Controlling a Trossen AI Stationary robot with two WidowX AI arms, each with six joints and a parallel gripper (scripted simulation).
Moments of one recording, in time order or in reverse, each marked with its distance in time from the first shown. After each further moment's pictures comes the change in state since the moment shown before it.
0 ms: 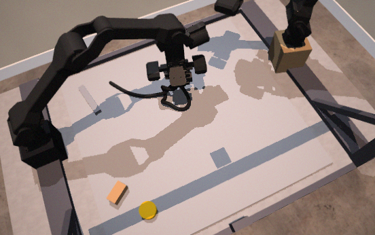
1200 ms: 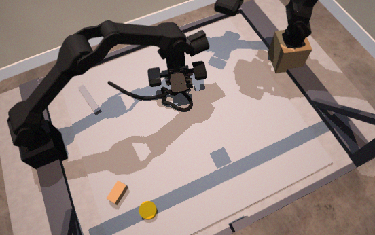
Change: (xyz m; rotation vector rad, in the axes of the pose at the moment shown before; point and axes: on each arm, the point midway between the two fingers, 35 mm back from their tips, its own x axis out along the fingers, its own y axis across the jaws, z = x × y) left arm 0.033 -0.001 0.000 0.000 -0.003 -0.008; right arm 0.000 0.000 0.000 0.000 0.000 0.000
